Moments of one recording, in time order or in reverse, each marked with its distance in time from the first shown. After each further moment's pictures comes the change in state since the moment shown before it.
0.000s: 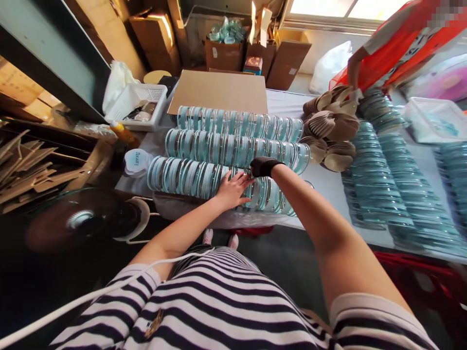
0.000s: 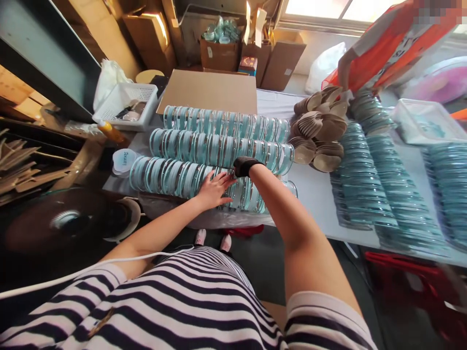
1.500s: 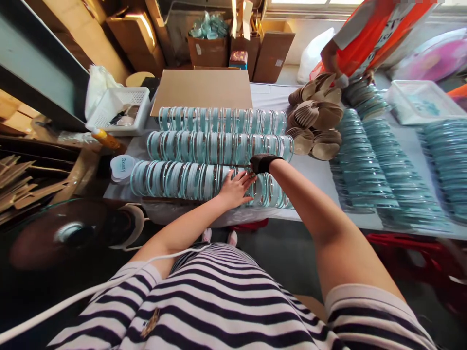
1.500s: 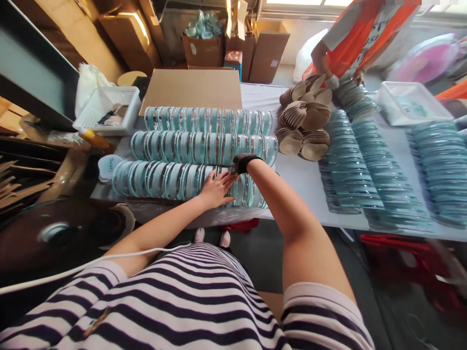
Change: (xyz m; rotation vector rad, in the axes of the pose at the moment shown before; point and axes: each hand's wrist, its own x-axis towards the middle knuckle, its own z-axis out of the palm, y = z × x) left_hand 0.035 0.049 0.013 0.086 -0.032 0.084; right_hand -0.025 0.052 0.017 -0.071 -0.093 0.024
